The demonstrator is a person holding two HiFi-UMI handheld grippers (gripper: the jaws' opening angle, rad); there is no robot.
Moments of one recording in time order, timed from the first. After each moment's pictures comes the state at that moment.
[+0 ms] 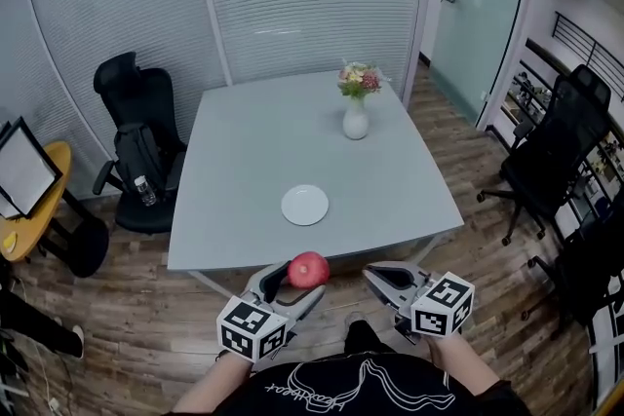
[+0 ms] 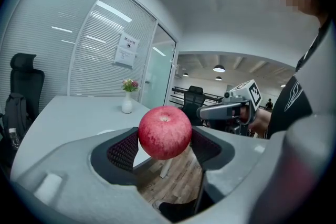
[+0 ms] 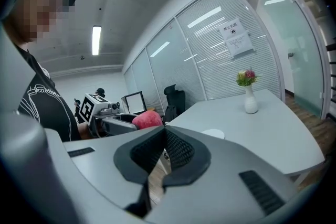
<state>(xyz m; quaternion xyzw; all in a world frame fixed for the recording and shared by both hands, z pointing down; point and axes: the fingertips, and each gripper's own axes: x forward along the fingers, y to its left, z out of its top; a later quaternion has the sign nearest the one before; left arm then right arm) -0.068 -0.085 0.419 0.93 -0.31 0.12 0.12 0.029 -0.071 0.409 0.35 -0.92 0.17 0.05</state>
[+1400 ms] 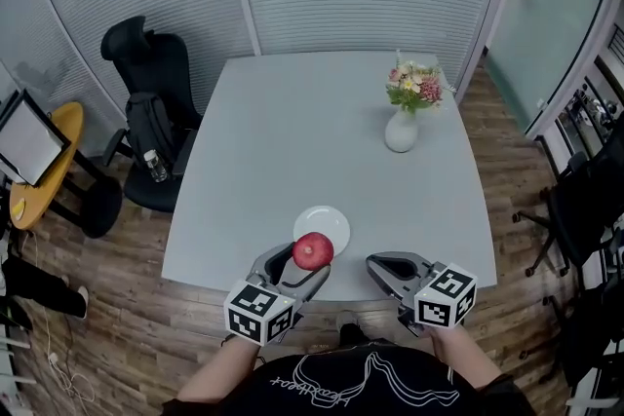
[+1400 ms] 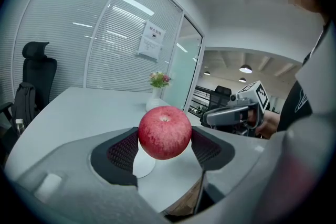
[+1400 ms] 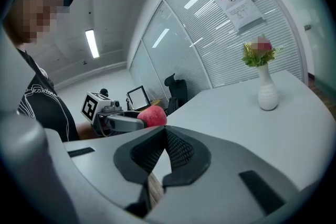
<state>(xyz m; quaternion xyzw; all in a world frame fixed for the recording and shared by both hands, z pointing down) -0.056 -0.296 0.463 0.89 -0.41 0.13 0.18 0.040 -0.284 0.458 0.26 -0.93 0.23 0.08</state>
